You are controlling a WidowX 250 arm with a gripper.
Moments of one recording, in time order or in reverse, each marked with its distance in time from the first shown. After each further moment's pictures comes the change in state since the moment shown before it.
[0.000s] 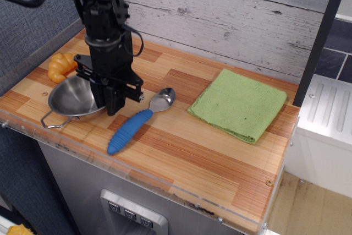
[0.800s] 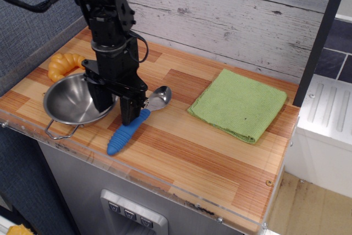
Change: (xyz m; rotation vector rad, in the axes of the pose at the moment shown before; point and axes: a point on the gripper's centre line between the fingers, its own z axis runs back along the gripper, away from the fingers) arm 0.007 0.004 -0.017 0.043 -0.010 -0.051
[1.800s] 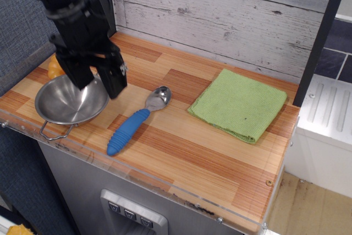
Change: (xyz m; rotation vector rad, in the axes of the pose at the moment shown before) arm -0.015 0.004 0.049 -0.157 -0.135 0.067
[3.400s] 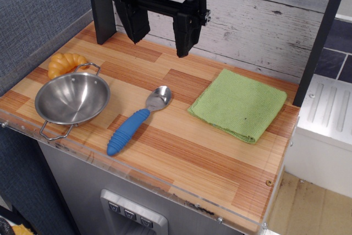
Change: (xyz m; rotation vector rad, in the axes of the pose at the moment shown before) arm 0.029 -0.096 0.078 0.088 -0.057 -0.033
